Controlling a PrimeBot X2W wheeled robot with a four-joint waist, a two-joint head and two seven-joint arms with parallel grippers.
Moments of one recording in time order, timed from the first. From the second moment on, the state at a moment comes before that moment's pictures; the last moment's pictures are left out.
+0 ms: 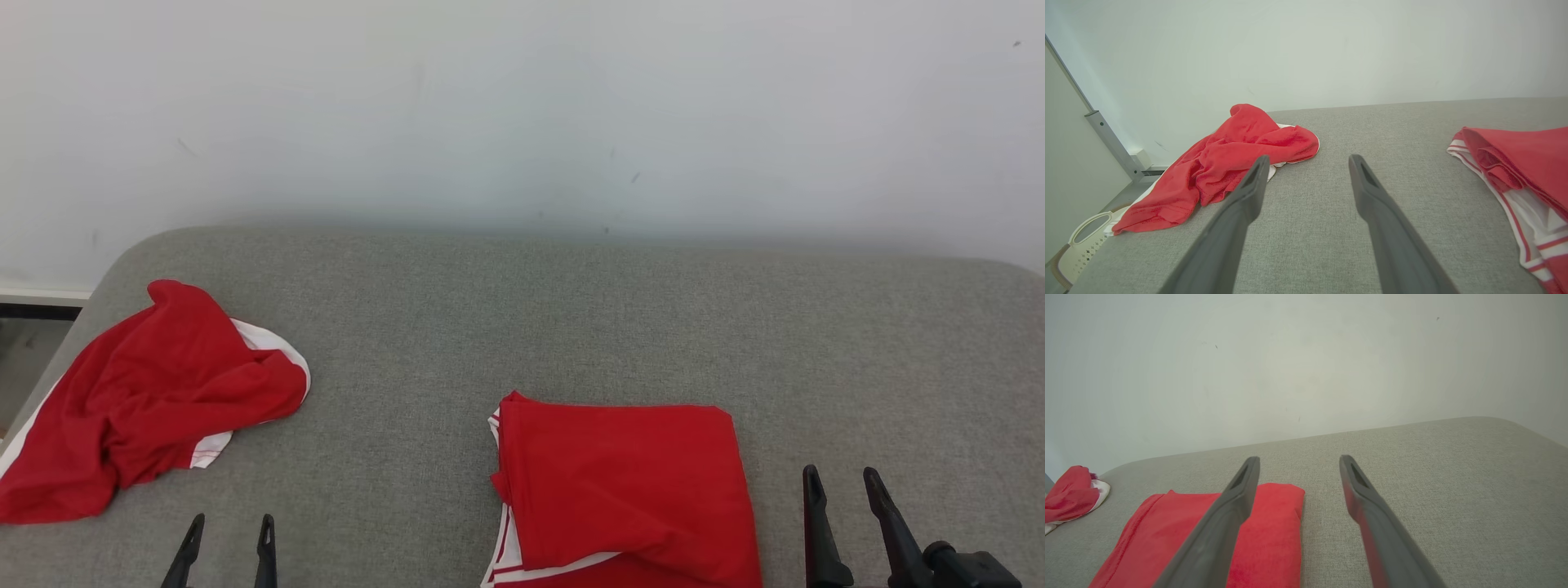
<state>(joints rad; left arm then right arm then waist) 0.06 0.18 -0.01 0.23 -0.10 -0.05 -0.26 0.08 -0.05 -0.03 0.17 0.24 0.13 -0.26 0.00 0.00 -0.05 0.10</state>
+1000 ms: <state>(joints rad) 0.06 0.18 -0.03 0.24 -0.11 -0.06 -0.26 0.08 -0.05 -0.02 0.20 0.23 0.13 -0.26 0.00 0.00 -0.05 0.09</state>
